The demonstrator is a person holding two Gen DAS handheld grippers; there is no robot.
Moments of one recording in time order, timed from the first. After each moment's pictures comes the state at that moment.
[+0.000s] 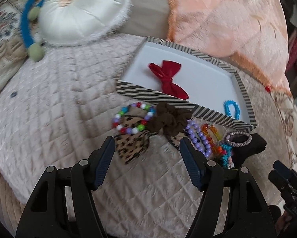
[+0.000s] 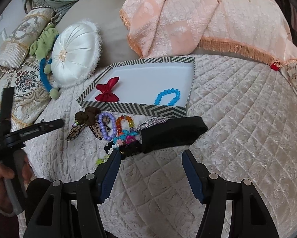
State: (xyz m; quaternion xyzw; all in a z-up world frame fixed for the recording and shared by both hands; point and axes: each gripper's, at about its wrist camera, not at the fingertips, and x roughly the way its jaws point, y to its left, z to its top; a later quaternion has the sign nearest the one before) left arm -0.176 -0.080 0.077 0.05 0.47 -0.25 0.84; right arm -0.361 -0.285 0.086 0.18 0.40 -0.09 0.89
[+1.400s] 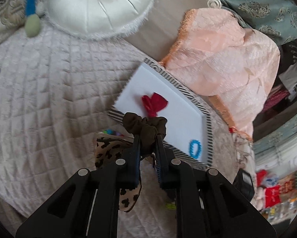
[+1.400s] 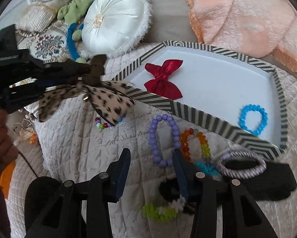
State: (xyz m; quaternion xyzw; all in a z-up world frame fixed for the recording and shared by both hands) left arm -0.114 -0.028 0.119 -0.16 0.50 -0.30 0.79; right arm -0.231 -0.214 0.045 0.11 0.45 0.04 0.88
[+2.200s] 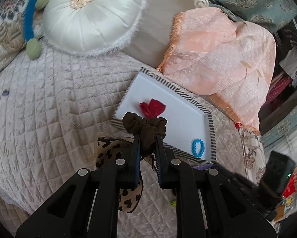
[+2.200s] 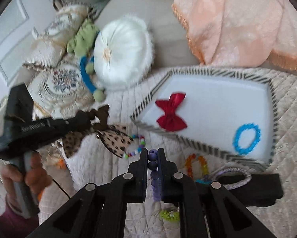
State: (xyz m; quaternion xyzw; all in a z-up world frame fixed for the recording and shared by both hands) left arm -0.130 -0.039 0.150 -0.10 0.47 -0.30 0.82; right arm -0.261 -0.251 0.112 0.21 0.37 0.08 0.90
